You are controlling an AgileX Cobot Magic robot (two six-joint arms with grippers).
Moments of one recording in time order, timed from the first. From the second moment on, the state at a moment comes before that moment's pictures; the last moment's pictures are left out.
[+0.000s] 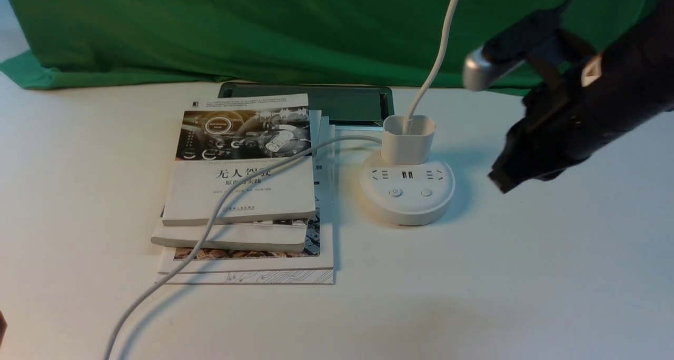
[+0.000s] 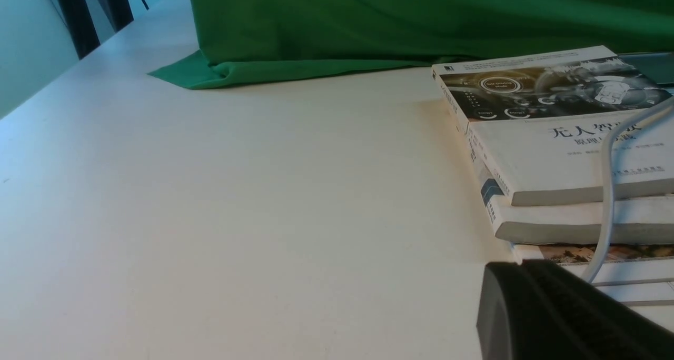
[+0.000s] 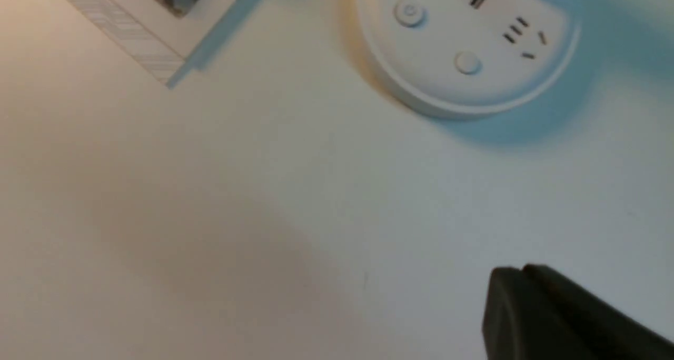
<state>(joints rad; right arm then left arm) 0.47 1.58 -1.36 0.11 0.97 -0.36 0.03 0.00 0.01 -0.08 0.22 0.16</state>
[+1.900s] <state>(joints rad) 0.49 2.09 -1.59 -0.04 0.74 -0.28 0.03 0.00 0.01 -0.08 0.22 0.16</state>
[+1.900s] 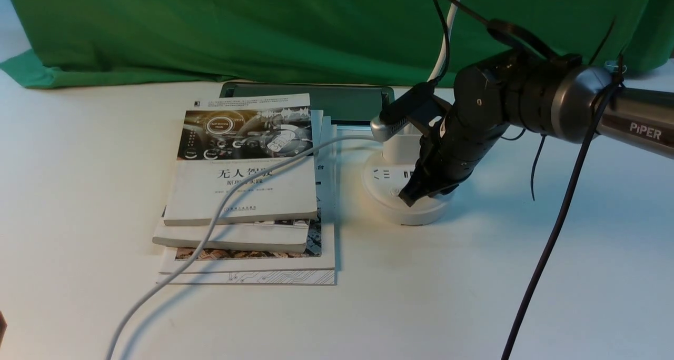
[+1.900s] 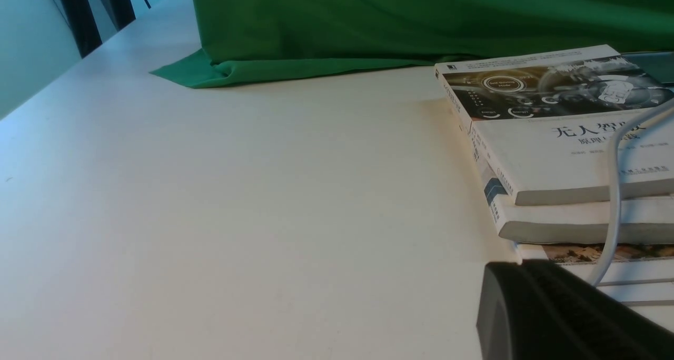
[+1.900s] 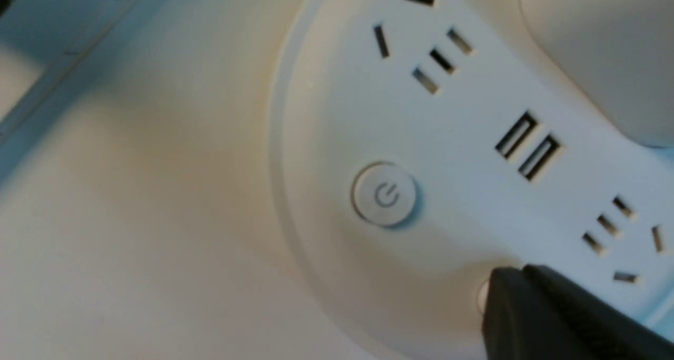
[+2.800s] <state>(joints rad) 0.50 2.13 -1.61 -0.07 0.72 -0.26 0.03 0.00 0.01 -0.08 0.22 0.16</state>
